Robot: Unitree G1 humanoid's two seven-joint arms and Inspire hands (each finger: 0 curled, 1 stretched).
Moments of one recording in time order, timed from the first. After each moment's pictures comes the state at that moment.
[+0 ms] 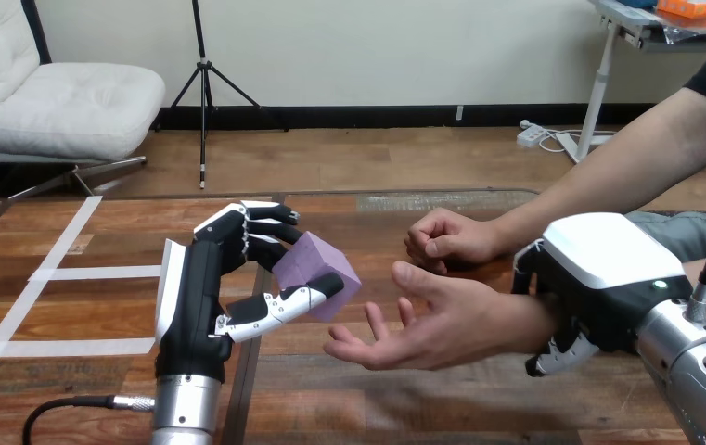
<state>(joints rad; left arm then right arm) -0.13 0.09 -0.03 0.62 0.20 -0.86 0.20 -0.05 -0.66 0.16 -0.30 -0.90 0.10 0.44</state>
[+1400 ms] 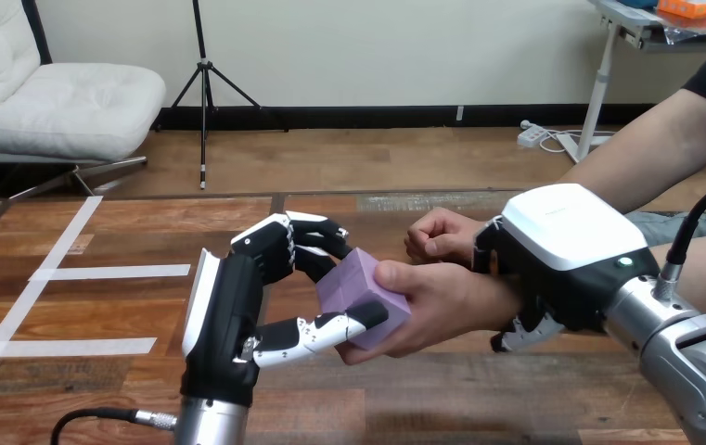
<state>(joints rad) 0.00 0.03 -0.08 0.44 0.11 -0.89 0.00 -0.12 -0.63 0.19 -0.30 -0.90 0.01 0.41</state>
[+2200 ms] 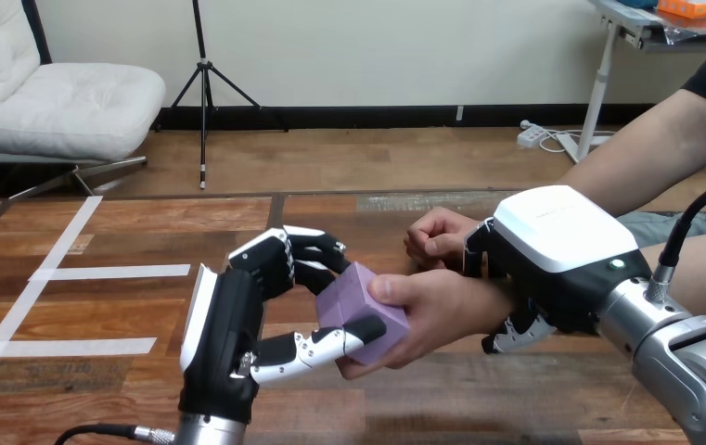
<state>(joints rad) 0.05 0.02 -0.09 0.42 0.06 -0.88 -0.06 -0.12 -0.61 0.20 -0.30 -0.90 0.01 0.42</state>
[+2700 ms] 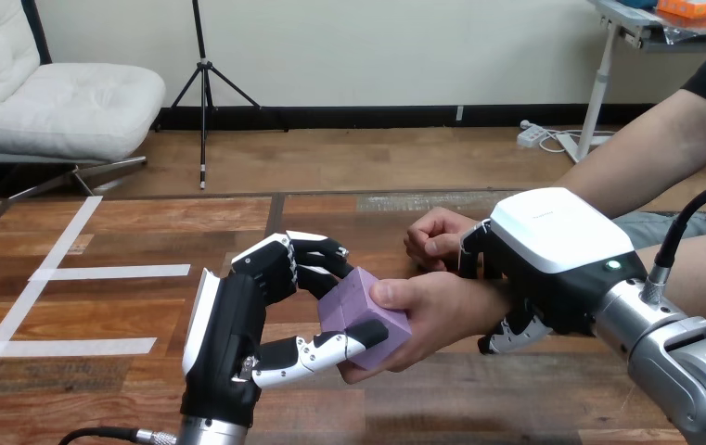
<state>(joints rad) 0.05 0.02 -0.10 0.42 0.06 -0.88 -0.06 -0.12 -0.59 0.20 -0.30 -0.91 0.01 0.43</state>
